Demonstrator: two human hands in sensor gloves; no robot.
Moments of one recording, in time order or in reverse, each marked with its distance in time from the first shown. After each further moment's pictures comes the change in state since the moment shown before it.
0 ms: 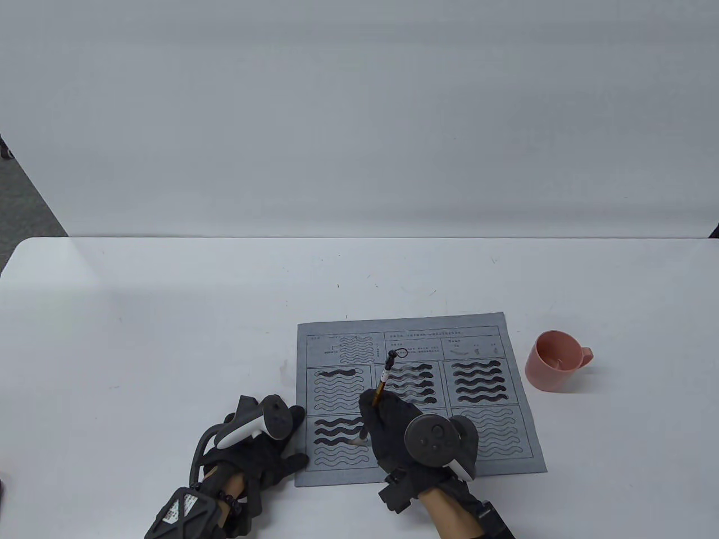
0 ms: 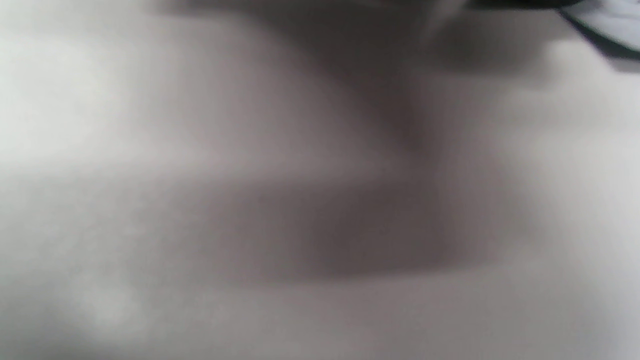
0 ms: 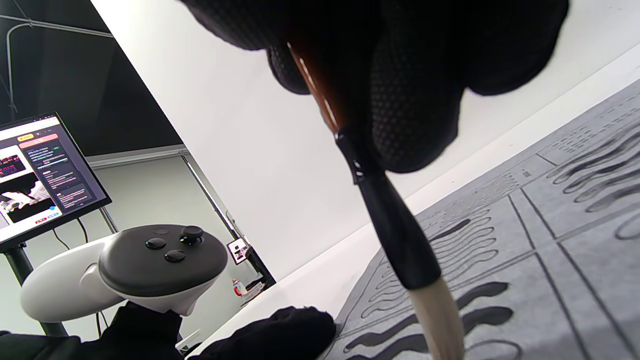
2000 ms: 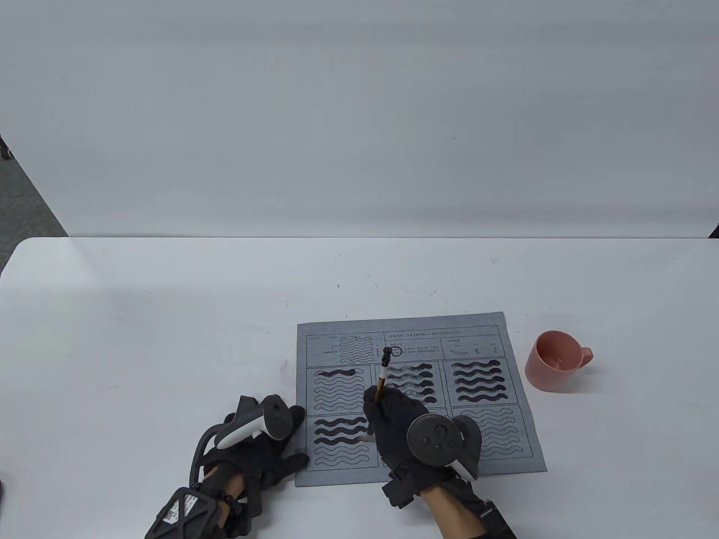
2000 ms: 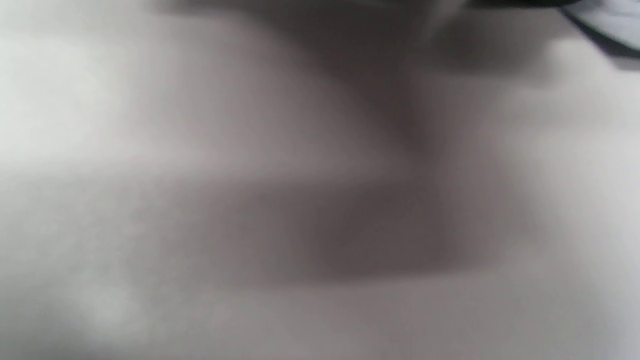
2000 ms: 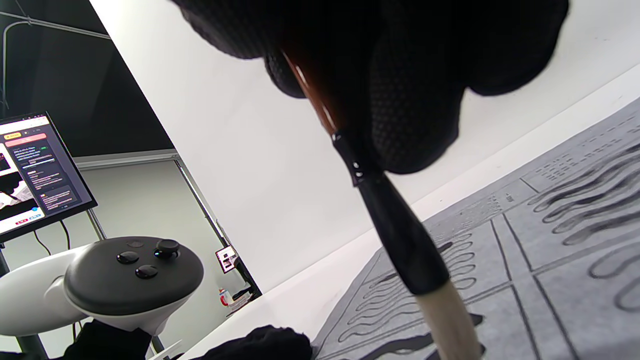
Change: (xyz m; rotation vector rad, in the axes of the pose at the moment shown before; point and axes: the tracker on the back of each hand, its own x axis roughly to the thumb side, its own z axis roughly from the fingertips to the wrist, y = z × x) left_hand 0.000 0.000 0.000 0.001 0.001 -0.001; right_hand -0.003 -0.005 -0.001 -0.041 0.007 0.043
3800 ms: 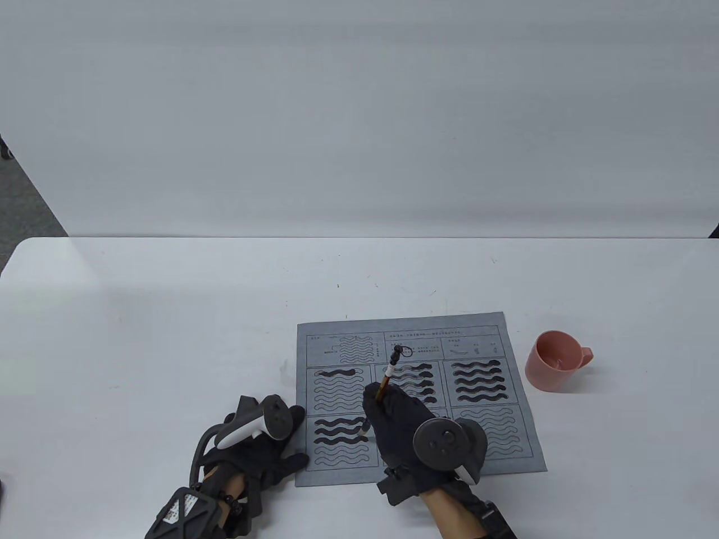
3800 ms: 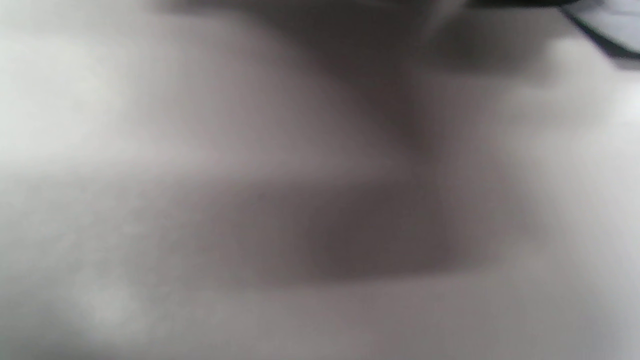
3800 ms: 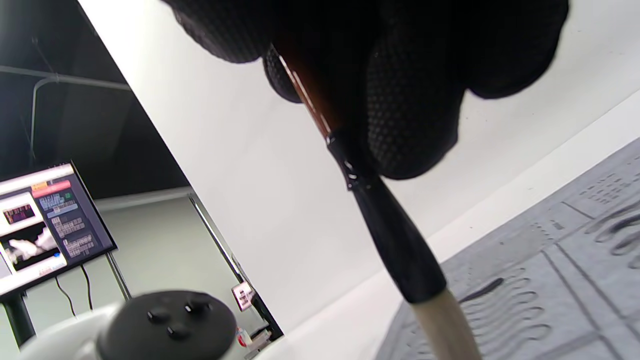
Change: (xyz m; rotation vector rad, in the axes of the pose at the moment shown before) left_hand 0.000 0.000 0.000 0.000 0.000 0.000; right_hand 0.007 -0.009 0.002 -0.112 -0.018 -0.111
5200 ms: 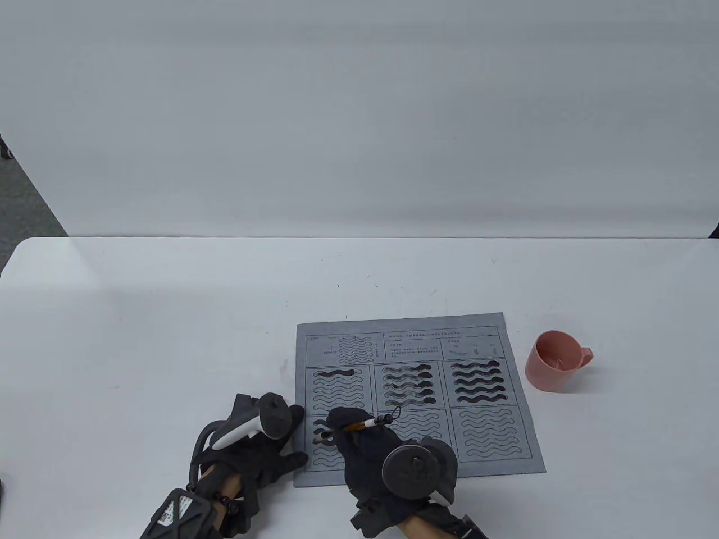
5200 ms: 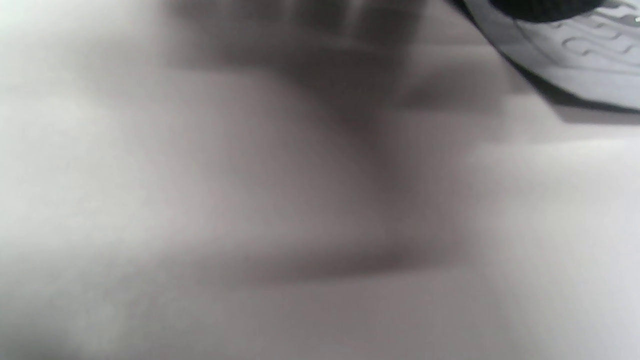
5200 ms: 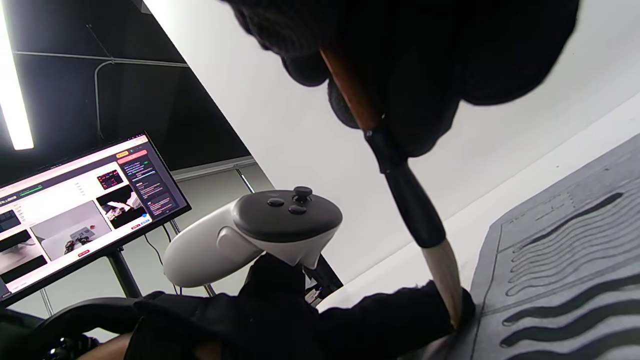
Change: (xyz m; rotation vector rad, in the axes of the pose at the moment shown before) left_hand 0.003 0.006 0.007 0.084 -0.066 -0.010; right_hand 0.045 0.030 0.019 0.127 -0.119 -0.039
